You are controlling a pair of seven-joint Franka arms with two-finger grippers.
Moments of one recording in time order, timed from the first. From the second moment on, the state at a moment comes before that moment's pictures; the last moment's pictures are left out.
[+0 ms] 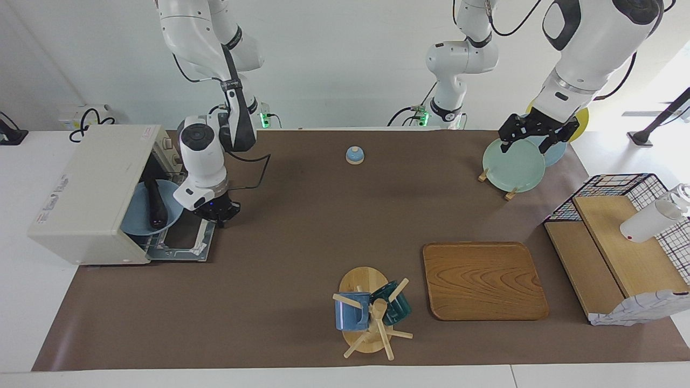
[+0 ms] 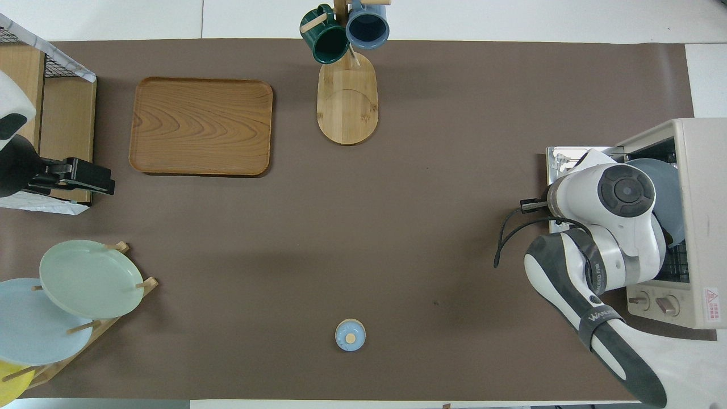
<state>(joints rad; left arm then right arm) -0.06 -0.04 -0.05 -1.66 -0.03 1.58 -0.01 0.12 0.15 -0.04 -2.28 -0.20 2.48 0.12</state>
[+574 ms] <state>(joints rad) -0.06 -0.04 -0.05 -1.66 -0.03 1.58 -0.01 0.24 0.10 -0.06 -2.03 -0.10 2.11 0.17</state>
